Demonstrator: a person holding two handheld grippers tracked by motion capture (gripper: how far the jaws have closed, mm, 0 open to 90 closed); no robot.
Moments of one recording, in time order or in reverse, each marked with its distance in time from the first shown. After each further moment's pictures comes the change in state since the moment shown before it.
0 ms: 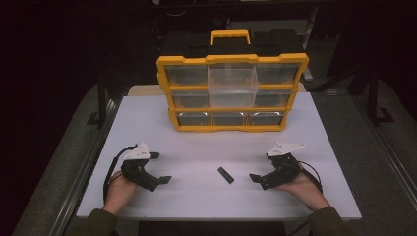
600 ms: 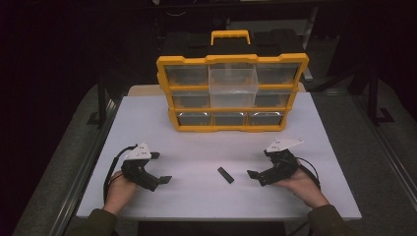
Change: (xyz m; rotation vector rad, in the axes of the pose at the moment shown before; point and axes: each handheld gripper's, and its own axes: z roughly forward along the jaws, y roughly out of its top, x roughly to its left) left arm 0.000 0.001 0.000 -0.003 0.000 0.003; right arm -0.001 0.011 0.002 -0.012 0.016 0.007
